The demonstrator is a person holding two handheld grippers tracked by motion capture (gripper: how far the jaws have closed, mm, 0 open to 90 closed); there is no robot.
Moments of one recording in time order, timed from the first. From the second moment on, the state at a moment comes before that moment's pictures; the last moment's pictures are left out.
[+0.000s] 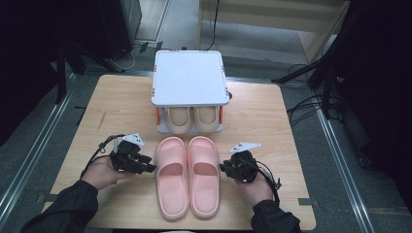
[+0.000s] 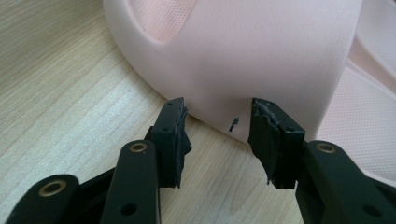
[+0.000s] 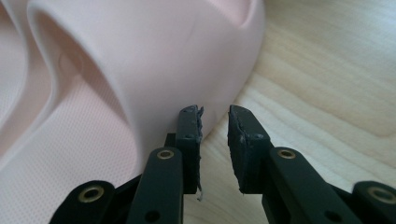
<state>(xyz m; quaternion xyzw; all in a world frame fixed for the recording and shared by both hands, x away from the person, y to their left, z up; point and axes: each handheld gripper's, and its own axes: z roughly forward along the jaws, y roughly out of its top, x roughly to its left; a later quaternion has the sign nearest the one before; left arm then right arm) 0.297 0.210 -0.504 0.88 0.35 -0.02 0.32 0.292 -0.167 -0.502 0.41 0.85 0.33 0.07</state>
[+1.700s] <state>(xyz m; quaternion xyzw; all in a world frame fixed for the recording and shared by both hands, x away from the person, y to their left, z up) 0.303 0.228 -0.489 0.85 0.38 0.00 0.36 0.228 -0.072 -0.508 0.42 0.79 0.43 0.12</state>
